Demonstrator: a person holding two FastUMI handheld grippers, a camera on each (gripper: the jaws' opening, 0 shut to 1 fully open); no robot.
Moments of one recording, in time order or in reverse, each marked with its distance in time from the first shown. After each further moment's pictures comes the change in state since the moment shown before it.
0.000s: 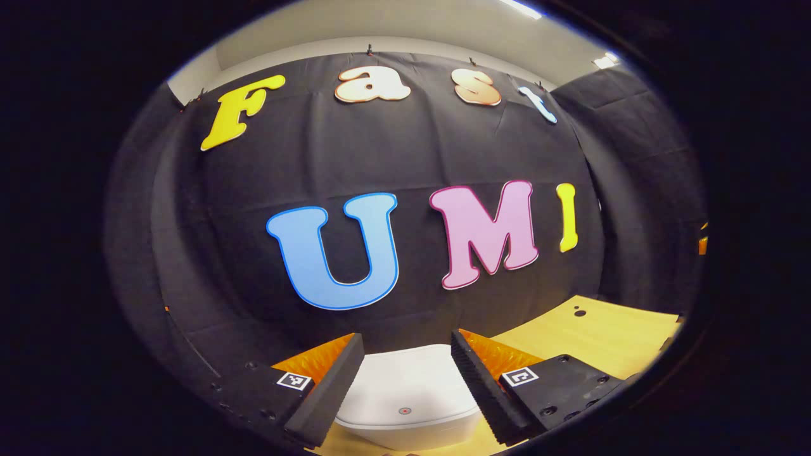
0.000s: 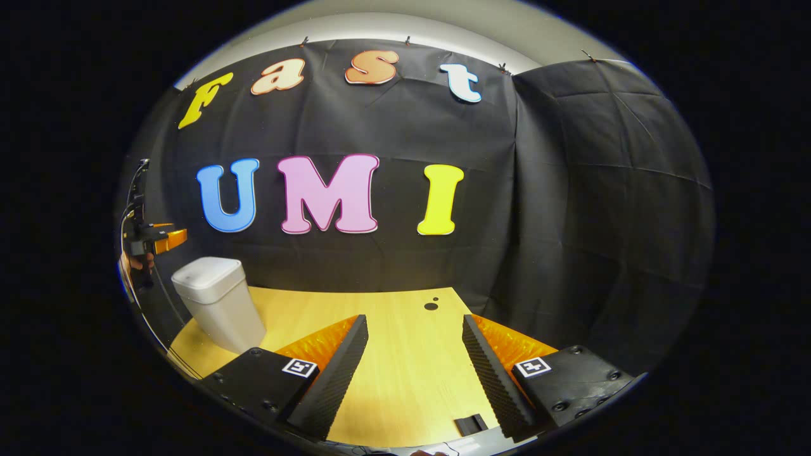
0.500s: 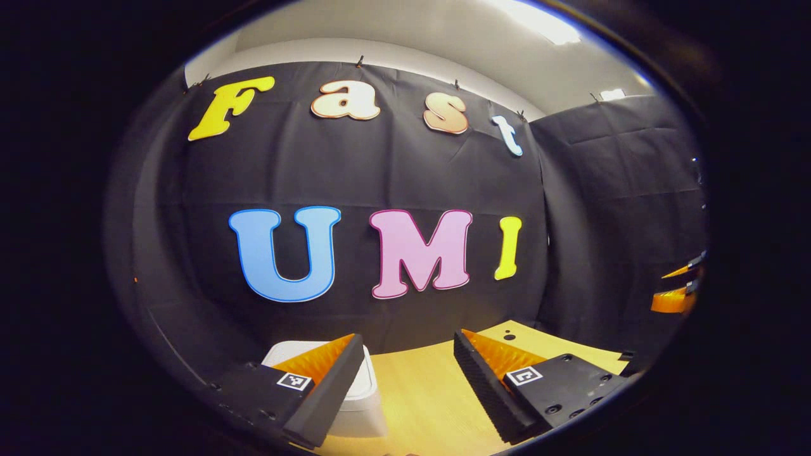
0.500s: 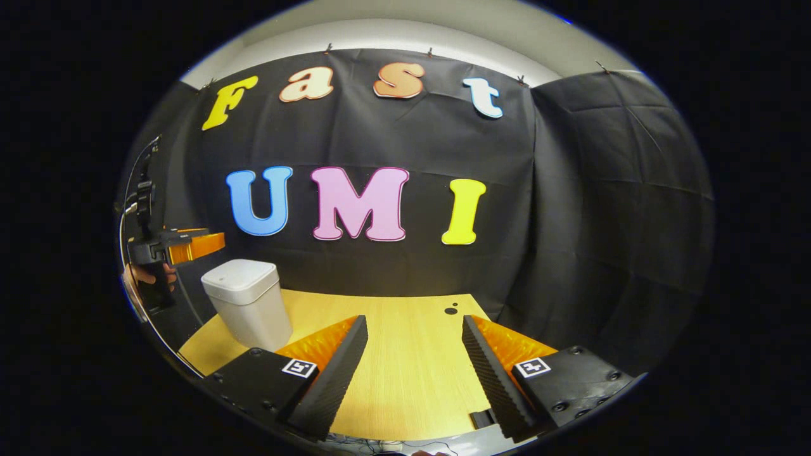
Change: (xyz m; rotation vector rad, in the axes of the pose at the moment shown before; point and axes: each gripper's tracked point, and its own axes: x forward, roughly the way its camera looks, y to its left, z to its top) left arm -0.071 -0.097 0.032 -0.125 -0.006 -0.163; right arm -0.049 0.042 0.010 -0.064 -0.012 0.080
